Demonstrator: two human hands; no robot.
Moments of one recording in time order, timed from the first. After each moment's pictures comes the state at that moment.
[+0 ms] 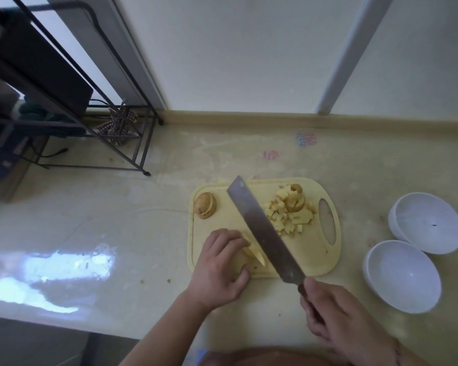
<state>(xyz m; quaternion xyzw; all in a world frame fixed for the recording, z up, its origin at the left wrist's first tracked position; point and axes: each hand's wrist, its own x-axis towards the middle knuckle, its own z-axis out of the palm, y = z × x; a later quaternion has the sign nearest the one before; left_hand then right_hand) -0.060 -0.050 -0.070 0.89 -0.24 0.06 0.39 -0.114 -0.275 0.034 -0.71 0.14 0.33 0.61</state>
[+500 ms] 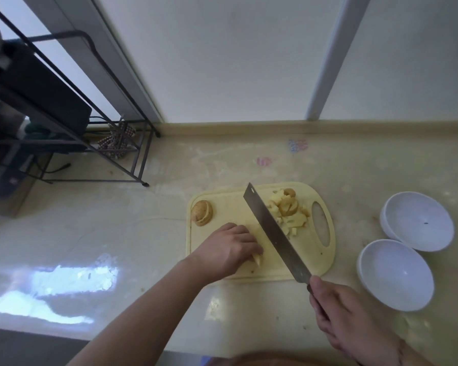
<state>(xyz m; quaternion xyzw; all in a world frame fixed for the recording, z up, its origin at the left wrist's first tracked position) -0.001 -0.059 -0.056 0.86 -0.47 -0.05 0.19 -0.120 -0.293 0.035 -0.72 0.16 0.30 0.60</state>
